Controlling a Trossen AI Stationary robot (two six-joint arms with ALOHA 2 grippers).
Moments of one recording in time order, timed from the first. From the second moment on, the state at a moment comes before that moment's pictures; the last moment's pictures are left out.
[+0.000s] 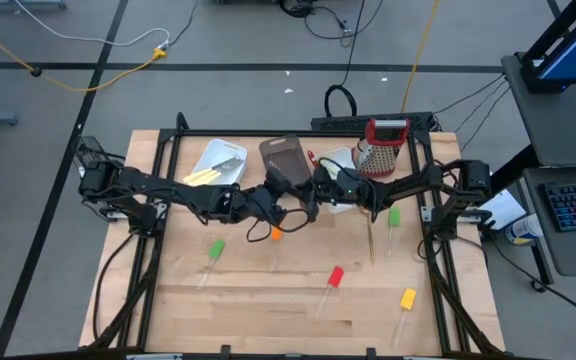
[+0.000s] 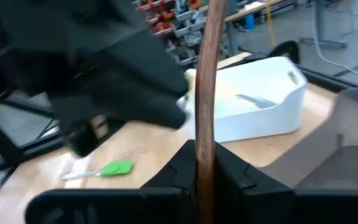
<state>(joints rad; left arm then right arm) -0.07 1.57 1.05 -0.03 -0.66 1.17 -0.18 1.71 0.71 0.90 -0.05 0.33</state>
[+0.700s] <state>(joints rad) 0.00 1.57 1.05 -0.27 -0.62 0.73 -0.33 1.35 0.64 0.41 0.11 0.25</state>
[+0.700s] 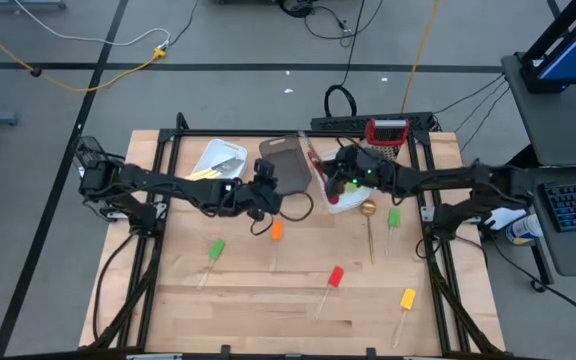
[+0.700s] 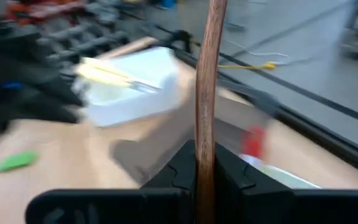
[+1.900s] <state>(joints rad) 0.33 1.36 1.05 -0.41 -0.16 0.38 -0.43 1.53 0.46 0.62 0.05 0.12</state>
